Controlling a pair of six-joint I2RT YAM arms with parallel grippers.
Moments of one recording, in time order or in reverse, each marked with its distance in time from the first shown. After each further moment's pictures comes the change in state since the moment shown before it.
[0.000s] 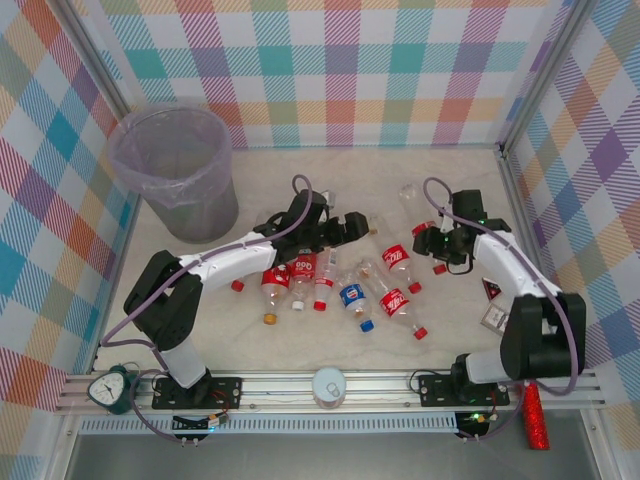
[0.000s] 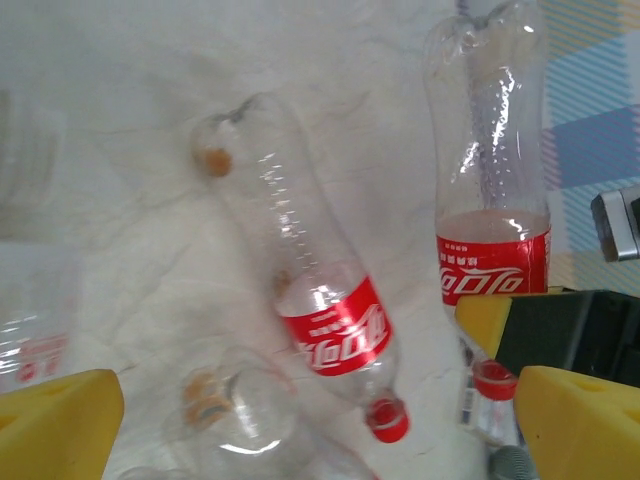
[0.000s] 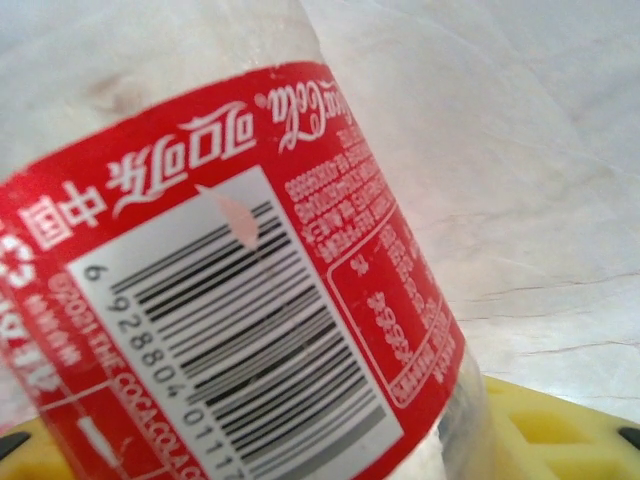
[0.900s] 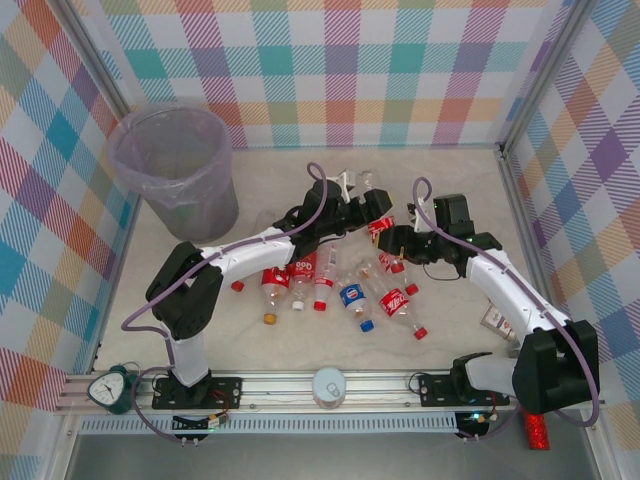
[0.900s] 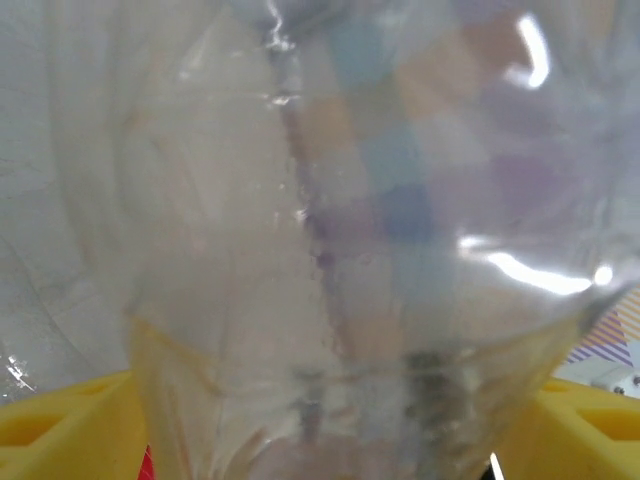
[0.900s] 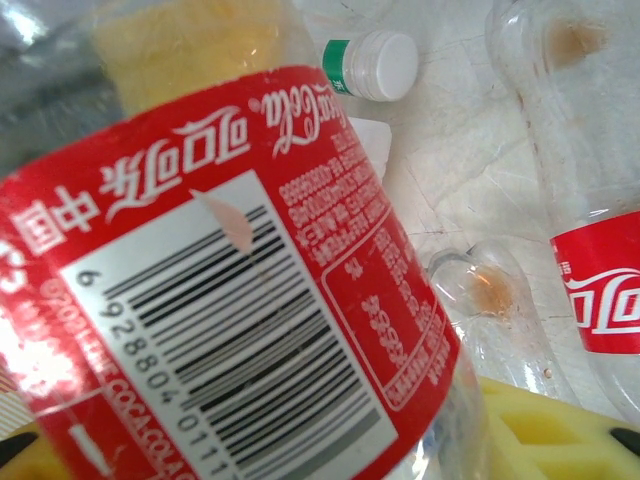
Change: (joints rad) left arm -0.048 0.125 0.123 0.313 0.005 -0.148; right arm 0.180 -0.127 -0.079 0.205 -0.378 0.202
